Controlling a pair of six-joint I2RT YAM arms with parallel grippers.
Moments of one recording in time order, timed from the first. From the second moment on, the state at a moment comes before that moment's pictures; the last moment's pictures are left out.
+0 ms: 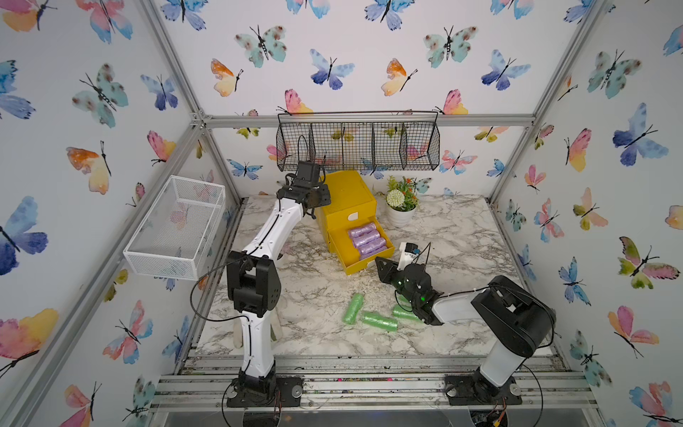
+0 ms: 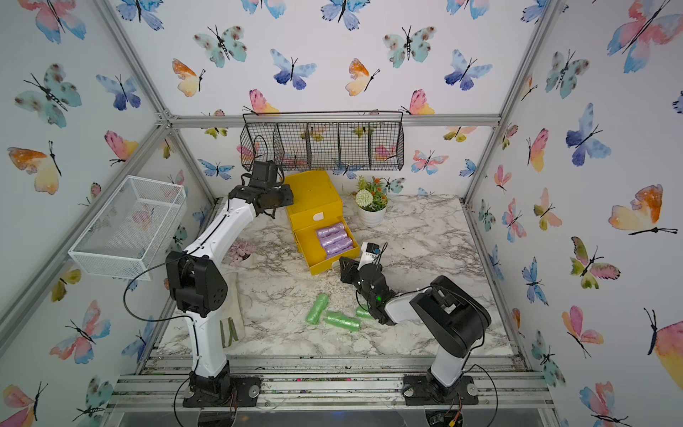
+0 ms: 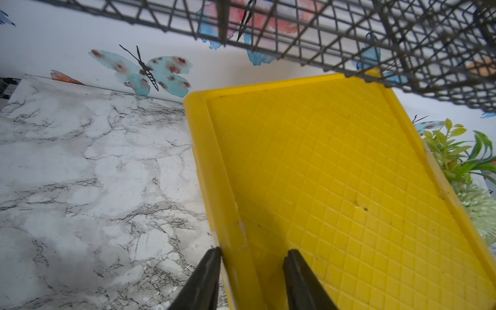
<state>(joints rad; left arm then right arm) -0.29 2.04 2.01 -0.67 -0.06 -0.38 0.75 1.75 0.62 0.93 0.14 0.82</state>
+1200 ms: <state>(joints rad) -0.28 2.04 2.01 -0.66 -0.05 -0.39 0.71 2.07 1.06 0.91 0.21 0.76</state>
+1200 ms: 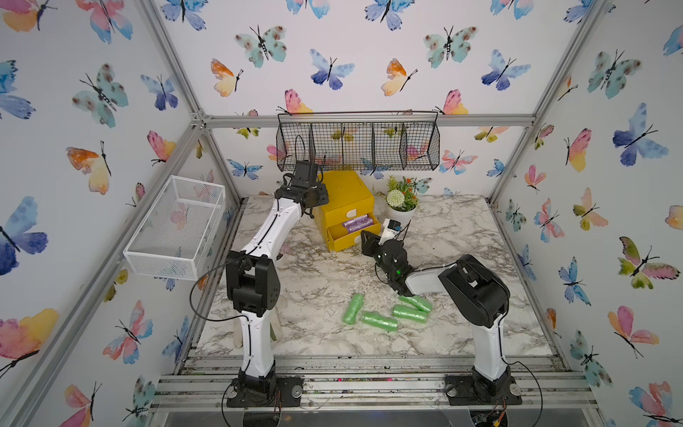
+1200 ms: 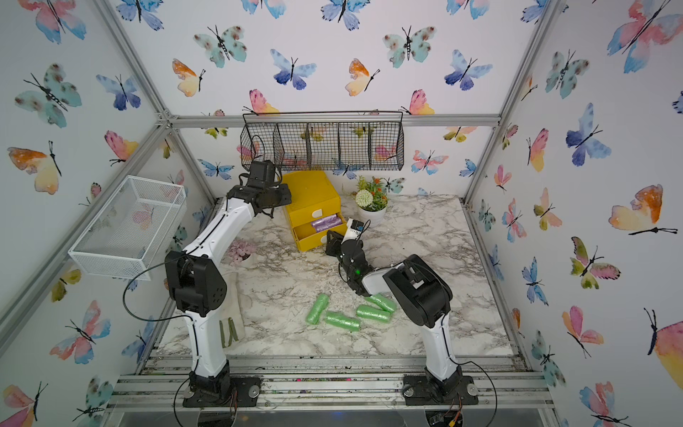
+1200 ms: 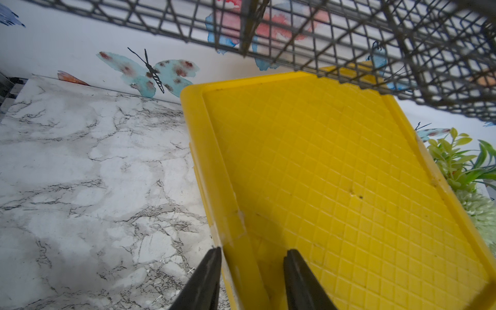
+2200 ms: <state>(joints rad) -0.28 2.04 2.01 -0.67 -0.04 -0.39 0.70 2.24 1.31 0.88 0.24 0.88</state>
